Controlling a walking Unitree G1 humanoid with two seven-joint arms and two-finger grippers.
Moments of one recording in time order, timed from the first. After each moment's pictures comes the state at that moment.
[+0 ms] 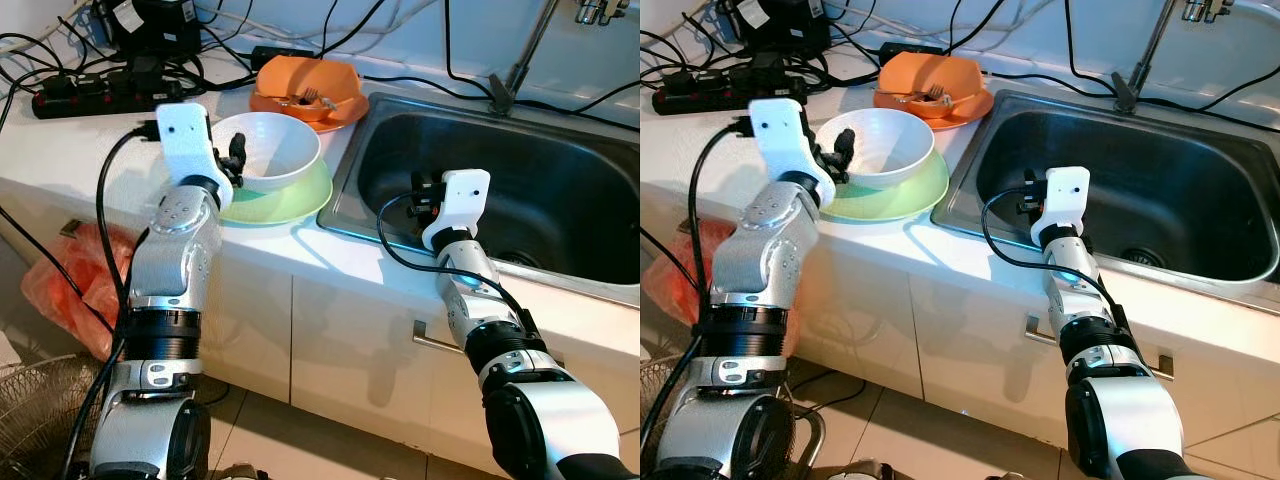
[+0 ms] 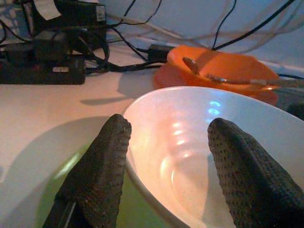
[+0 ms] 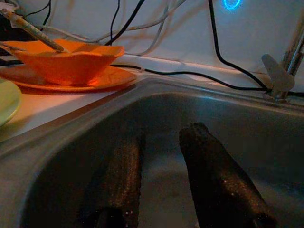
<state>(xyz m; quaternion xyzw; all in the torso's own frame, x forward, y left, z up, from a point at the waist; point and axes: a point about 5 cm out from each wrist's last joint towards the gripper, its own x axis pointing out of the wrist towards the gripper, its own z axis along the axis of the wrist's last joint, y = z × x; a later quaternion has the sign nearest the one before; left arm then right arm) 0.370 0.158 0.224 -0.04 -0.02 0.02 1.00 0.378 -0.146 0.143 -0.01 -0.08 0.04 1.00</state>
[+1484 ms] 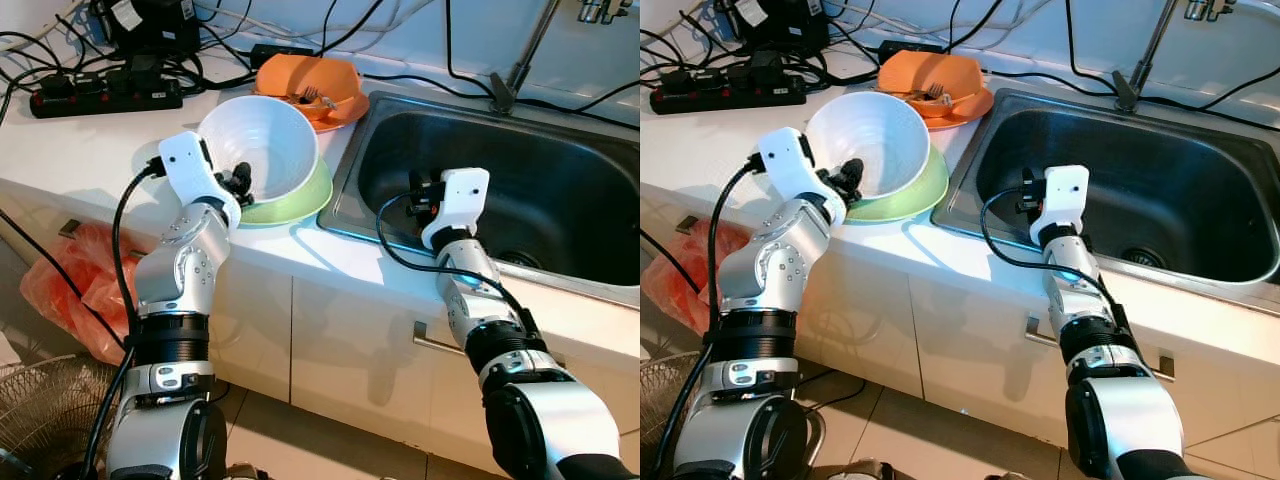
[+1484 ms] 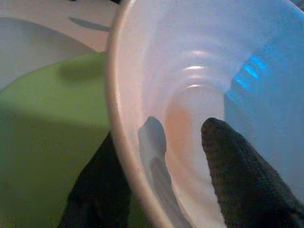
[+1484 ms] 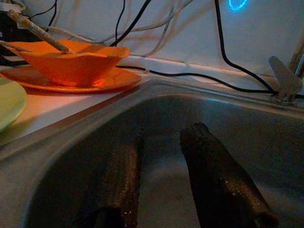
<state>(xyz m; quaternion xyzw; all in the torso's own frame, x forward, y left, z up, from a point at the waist) 0.369 0.154 0.197 -0.17 0.07 0.02 0.98 0.378 -0.145 0.145 -0.01 -0.09 0.05 0.99</state>
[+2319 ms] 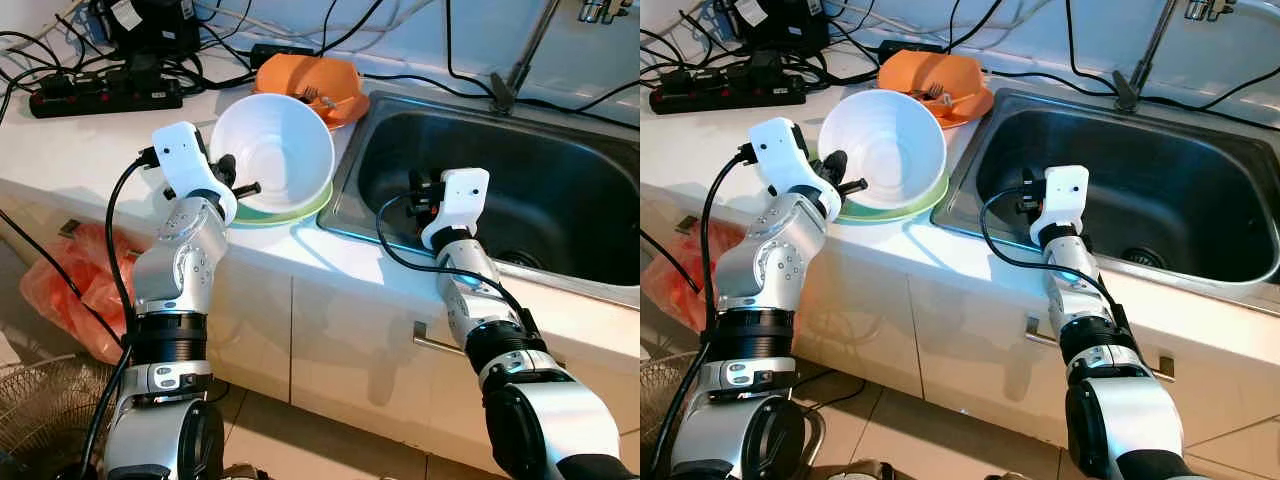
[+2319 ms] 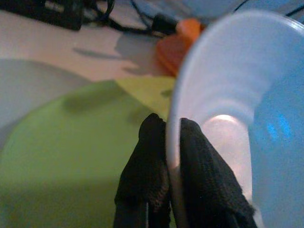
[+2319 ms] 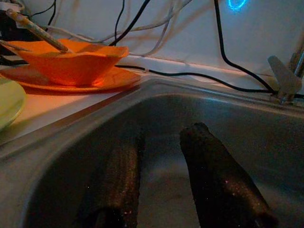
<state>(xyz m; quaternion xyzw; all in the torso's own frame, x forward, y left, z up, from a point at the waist) 0.369 0.156 0.210 -0.16 0.03 0.02 0.99 0.378 -0.146 0.145 -0.02 -0.09 0.05 0.99</state>
